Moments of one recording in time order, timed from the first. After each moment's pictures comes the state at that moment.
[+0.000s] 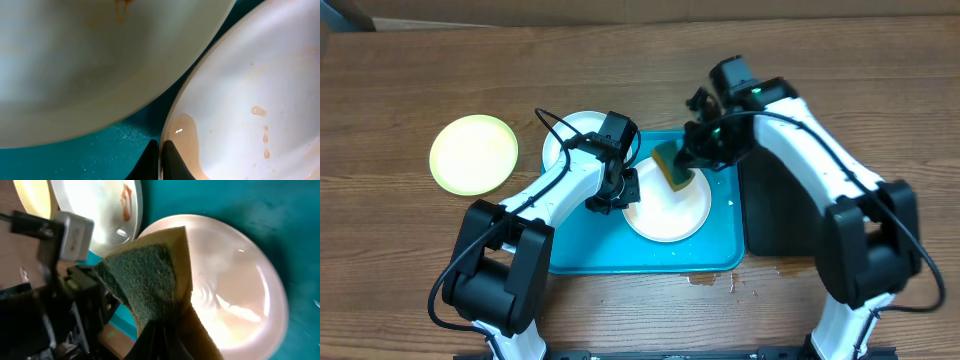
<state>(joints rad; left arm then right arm) -0.41 1.88 1.19 -0.77 0.10 -0.52 0.34 1.96 1.59 -1.01 -0.60 0.29</state>
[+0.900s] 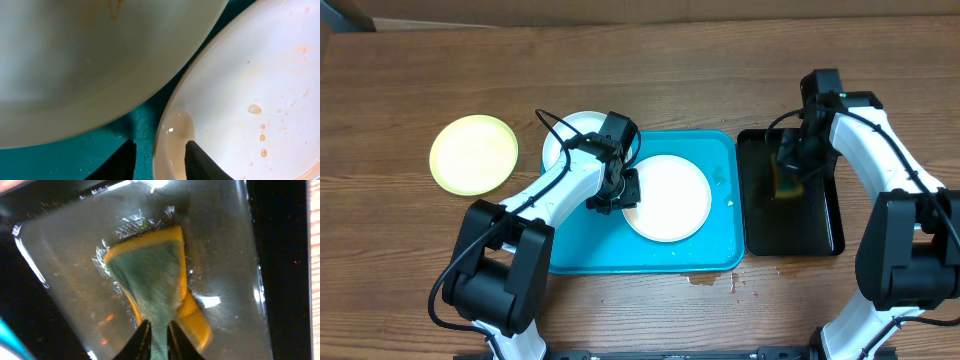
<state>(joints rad) -0.41 1.88 1.19 -0.77 0.11 -0.52 0.02 1.90 1.38 -0.98 -0.01 0.36</state>
